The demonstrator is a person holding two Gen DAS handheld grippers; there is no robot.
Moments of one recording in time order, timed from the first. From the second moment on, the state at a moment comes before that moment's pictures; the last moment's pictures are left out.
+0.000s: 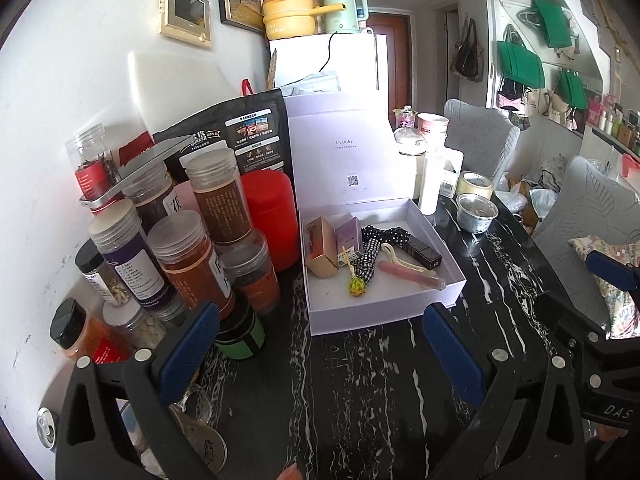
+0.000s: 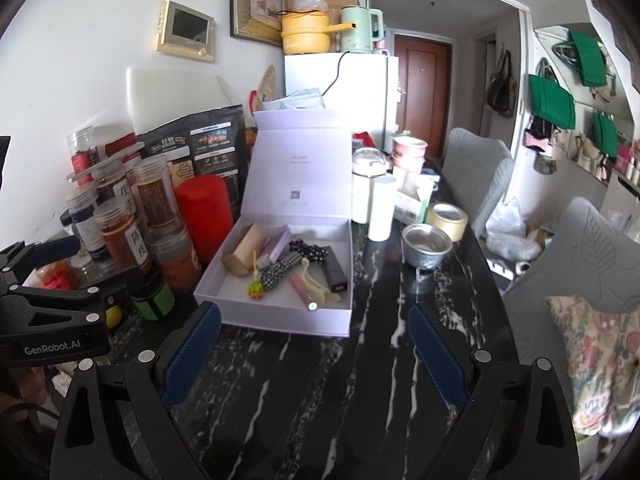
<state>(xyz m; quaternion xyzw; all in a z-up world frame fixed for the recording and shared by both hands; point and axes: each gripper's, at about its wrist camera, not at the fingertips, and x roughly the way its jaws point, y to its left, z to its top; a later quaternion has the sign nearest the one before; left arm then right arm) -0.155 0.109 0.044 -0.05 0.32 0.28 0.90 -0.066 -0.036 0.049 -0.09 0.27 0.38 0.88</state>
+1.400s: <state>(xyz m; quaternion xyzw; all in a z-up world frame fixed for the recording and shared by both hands) -0.139 0.107 0.035 -0.05 0.34 0.27 0.90 -0.060 -0.041 0.041 -0.09 0.28 0.37 0.88</state>
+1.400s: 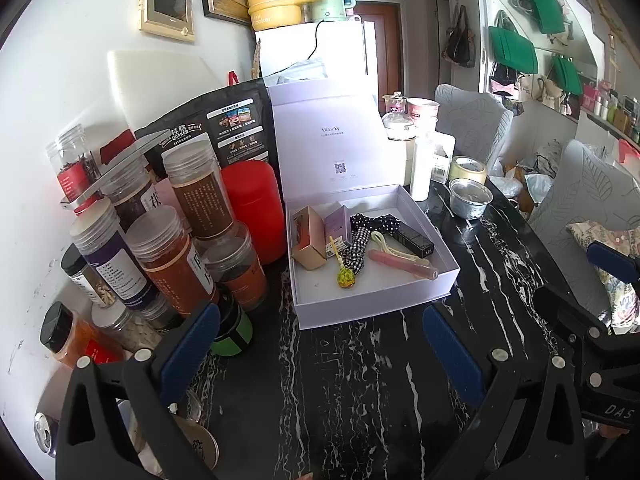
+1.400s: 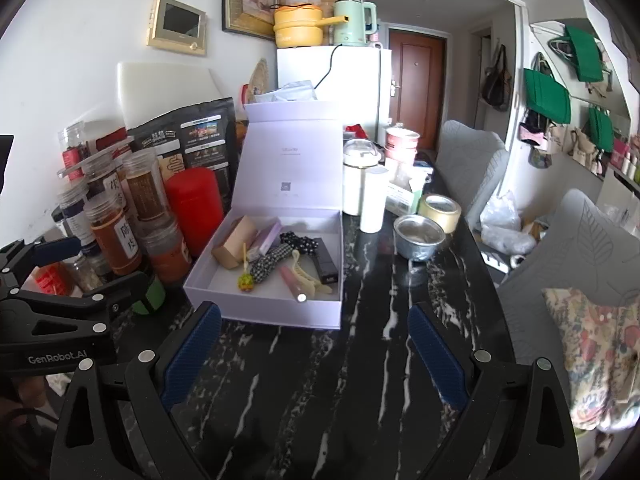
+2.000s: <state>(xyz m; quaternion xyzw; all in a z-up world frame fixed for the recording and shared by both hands) -0.131 0.101 0.030 -0.04 0.35 0.25 0.90 -0.056 -0.046 0.040 -0.10 0.28 0.36 0.88</state>
